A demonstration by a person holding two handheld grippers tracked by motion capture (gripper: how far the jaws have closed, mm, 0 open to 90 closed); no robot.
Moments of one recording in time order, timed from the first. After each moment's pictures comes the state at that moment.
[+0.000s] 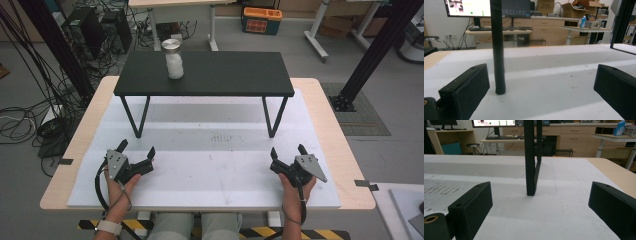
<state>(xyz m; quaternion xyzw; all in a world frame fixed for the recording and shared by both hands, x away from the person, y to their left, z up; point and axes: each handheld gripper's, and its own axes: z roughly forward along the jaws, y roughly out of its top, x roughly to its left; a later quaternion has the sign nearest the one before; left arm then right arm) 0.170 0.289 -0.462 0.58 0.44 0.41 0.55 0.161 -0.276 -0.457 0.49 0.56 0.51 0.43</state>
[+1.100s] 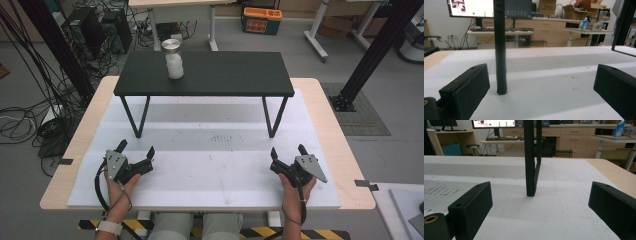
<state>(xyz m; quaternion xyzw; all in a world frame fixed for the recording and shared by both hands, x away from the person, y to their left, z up) 0.169 0.288 -0.463 0.57 0.44 0.41 0.55 0.161 -0.276 -0.458 0.49 0.56 0.51 0.43</state>
